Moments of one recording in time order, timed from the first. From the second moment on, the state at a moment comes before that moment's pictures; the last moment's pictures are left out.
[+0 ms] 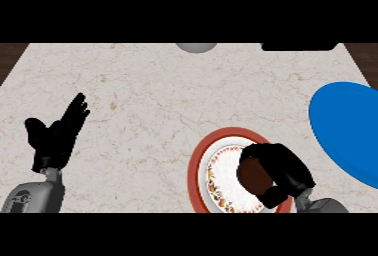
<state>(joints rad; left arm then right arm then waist) -0.15 0.22 0.09 -1.41 0.03 0.00 0.16 -0.08 -0.29 0.37 -1.60 0.84 0.28 0.07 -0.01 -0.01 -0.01</state>
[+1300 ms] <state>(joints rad) -0.17 0.21 0.10 -1.42 0.03 -0.01 0.18 0.21 -0.51 -0.29 -1.98 0.32 0.09 -0.21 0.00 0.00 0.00</state>
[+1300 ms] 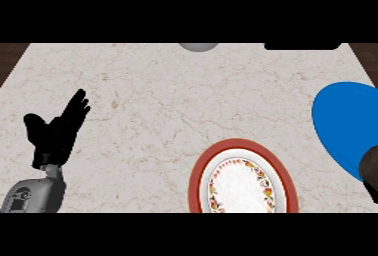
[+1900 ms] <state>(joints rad) -0.18 0.19 0.09 -1.41 0.01 -0.01 0.18 -0.12 -0.67 -0.37 -1.30 0.41 0.10 -0.43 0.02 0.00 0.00</state>
